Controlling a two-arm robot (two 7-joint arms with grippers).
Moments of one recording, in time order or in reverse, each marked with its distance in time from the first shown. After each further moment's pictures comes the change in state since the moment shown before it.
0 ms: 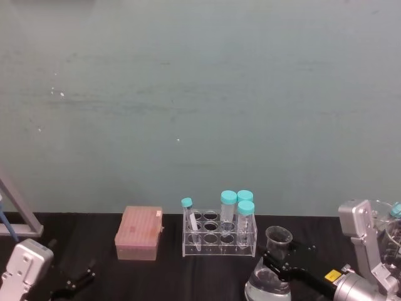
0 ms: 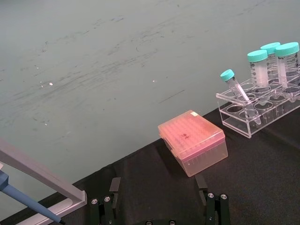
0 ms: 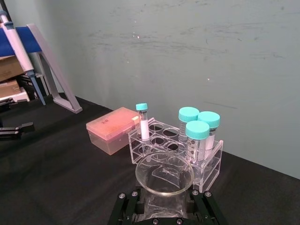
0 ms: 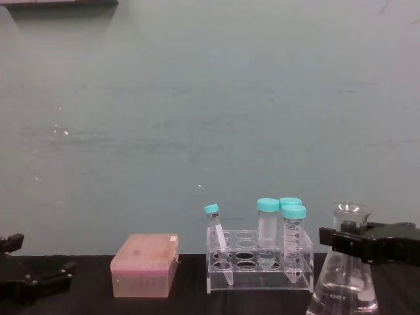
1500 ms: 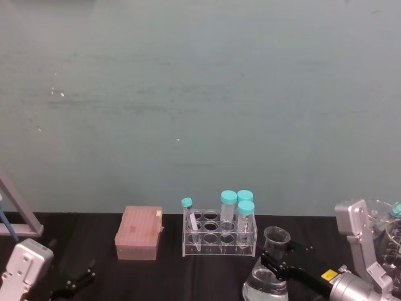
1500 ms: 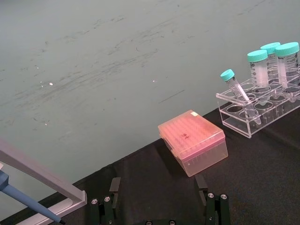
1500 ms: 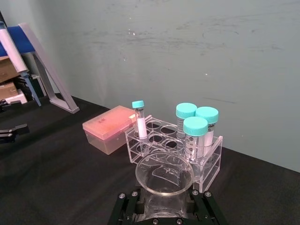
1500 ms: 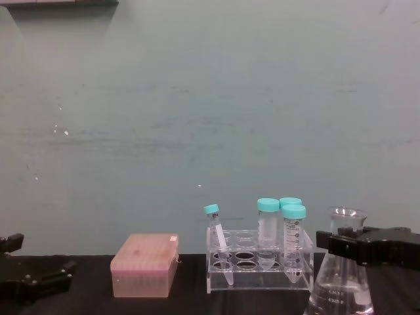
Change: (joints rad) left arm 0.000 0.000 0.000 0.000 0.000 0.000 0.000; right arm 0.020 -0.012 -0.016 0.033 0.020 0.010 -0.016
